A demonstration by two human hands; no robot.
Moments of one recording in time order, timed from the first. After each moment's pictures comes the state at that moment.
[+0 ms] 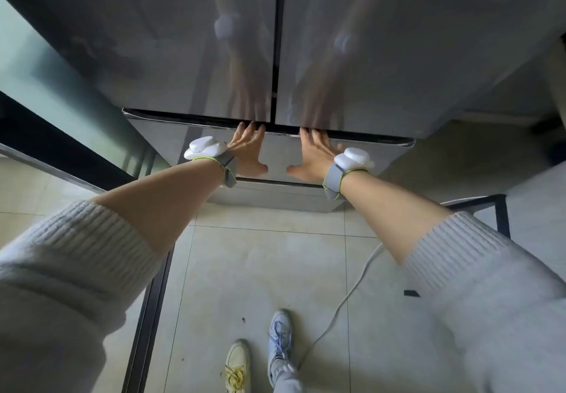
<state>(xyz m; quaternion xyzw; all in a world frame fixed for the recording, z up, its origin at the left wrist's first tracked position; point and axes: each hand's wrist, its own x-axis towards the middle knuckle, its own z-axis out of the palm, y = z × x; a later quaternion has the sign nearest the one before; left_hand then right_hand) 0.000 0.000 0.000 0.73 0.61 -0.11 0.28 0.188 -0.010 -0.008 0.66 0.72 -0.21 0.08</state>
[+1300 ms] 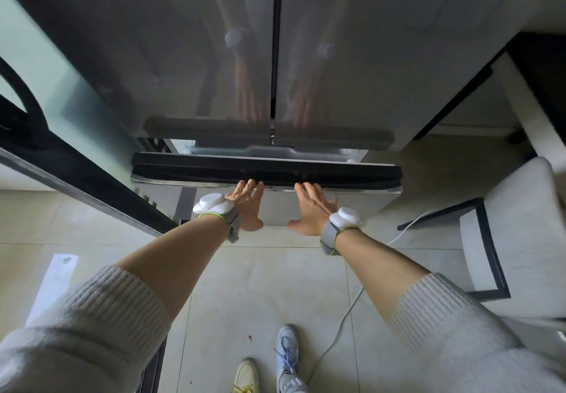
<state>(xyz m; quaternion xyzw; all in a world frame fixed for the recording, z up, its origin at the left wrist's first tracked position) -0.010 -0.086 0.017 0.76 0.55 -0.23 0.25 0.186 -0.111 -0.004 0.65 0.72 -0.22 0.09</state>
